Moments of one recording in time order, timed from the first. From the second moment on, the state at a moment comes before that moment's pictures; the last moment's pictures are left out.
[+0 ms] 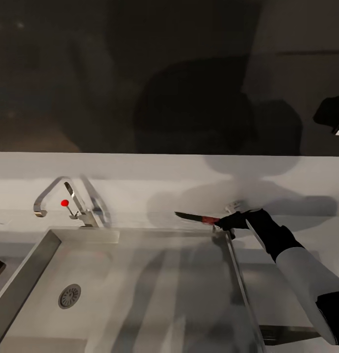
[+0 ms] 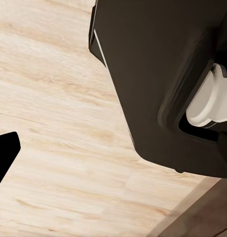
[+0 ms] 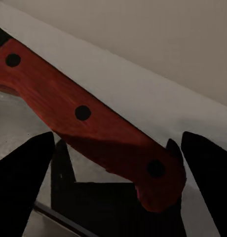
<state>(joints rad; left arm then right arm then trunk) -0.06 -0.04 -0.64 0.08 0.88 -0.07 0.01 -0.98 -0.21 0.28 -0.67 0.06 0.54 0.50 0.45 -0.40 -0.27</state>
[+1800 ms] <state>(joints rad) -0.06 -0.04 -0.64 0.08 0.88 -0.07 0.01 -0.98 -0.14 0.43 -0.83 0.06 0.52 0.62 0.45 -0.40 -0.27</state>
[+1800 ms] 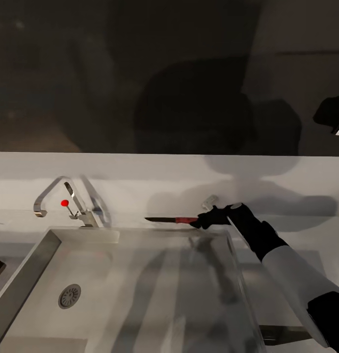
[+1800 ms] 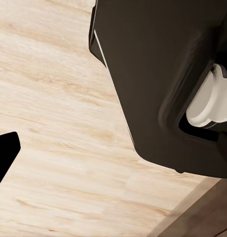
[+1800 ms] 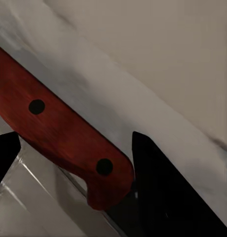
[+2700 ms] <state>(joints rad) -0.06 -0.03 -0.63 0.08 0.88 -0.07 0.01 -0.98 -0.15 0.43 -0.92 0.06 0.60 0.65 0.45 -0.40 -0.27</state>
